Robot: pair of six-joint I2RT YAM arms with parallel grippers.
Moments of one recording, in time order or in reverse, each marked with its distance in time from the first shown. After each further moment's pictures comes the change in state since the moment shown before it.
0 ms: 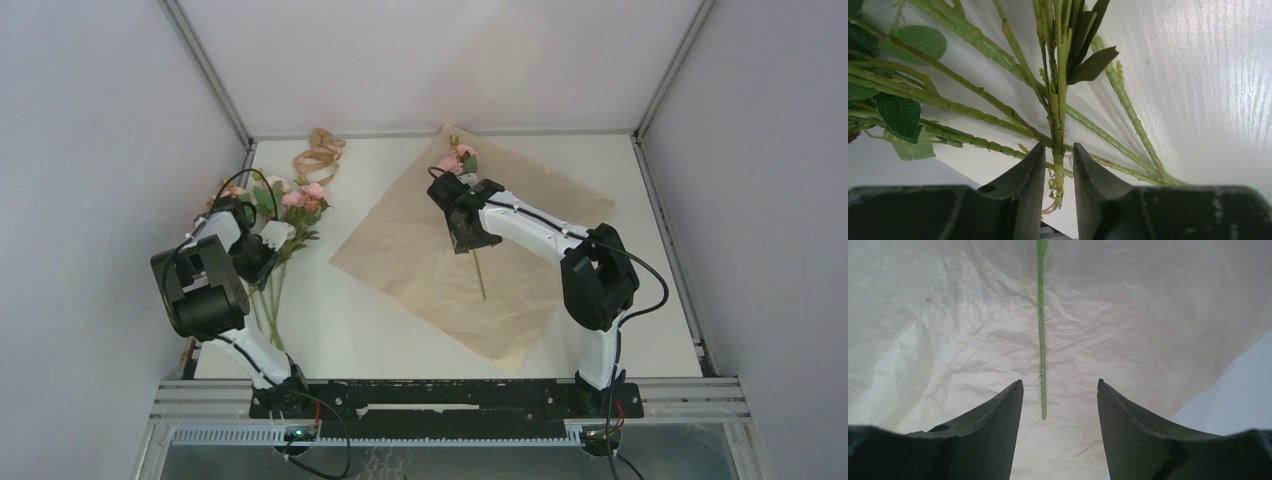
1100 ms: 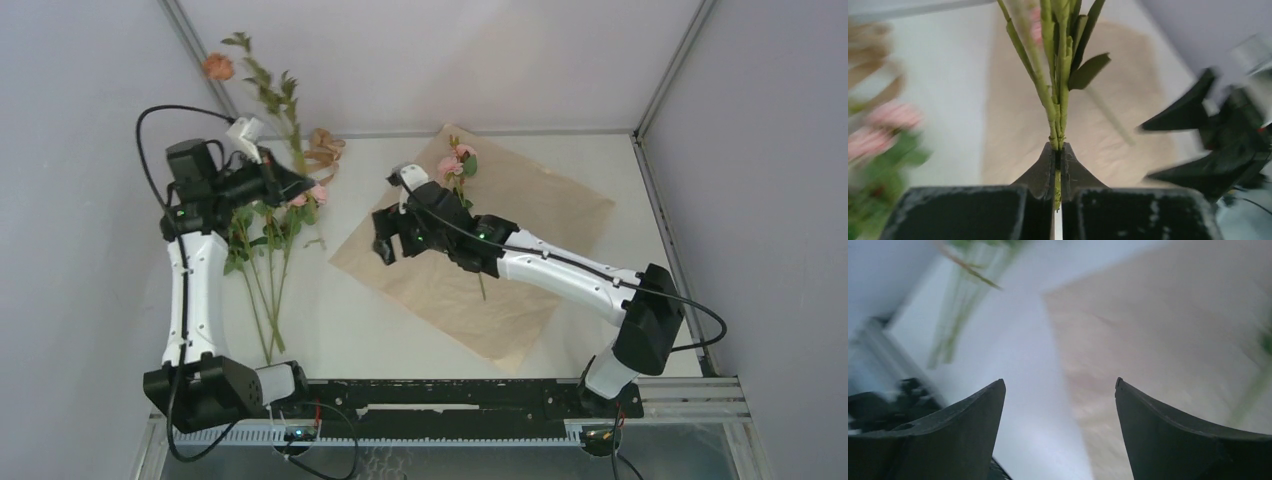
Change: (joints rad) left arm -0.063 -0.497 0.219 0.177 0.879 -0.832; right arm 0.230 -0.304 -0.151 0.508 -0.238 -0.093
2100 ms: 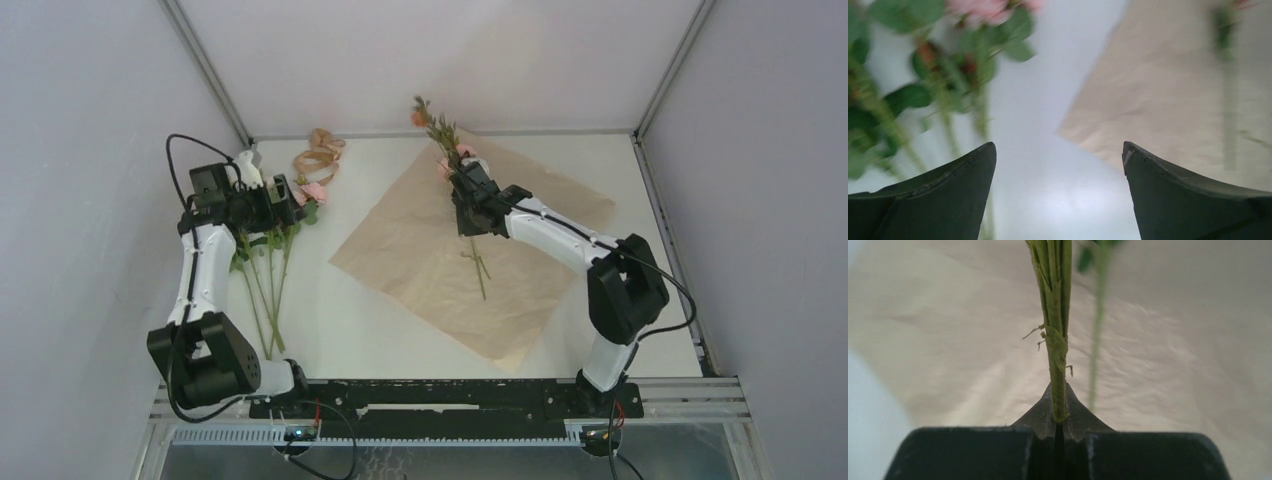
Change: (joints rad) left arm -0.040 0.067 -0.161 0.060 -0.386 -0.156; right arm -0.273 0.117 -0.038 -0.055 0.011 0.064
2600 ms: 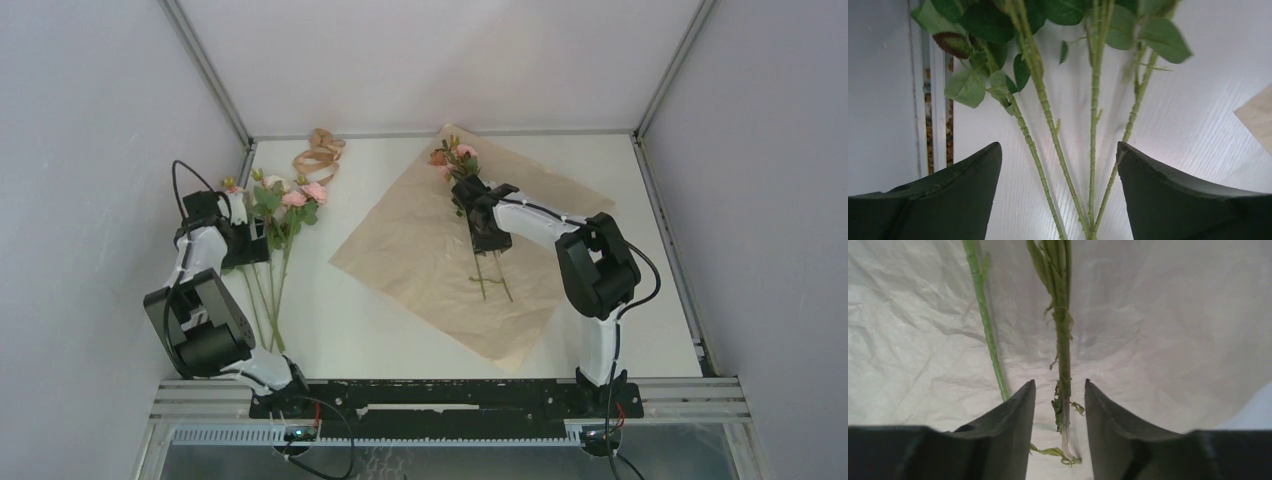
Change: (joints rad) left arm 0.160 0.179 -0.139 0.015 -0.438 0.324; right arm -0.093 0.232 0.027 -0.264 0.128 -0.027
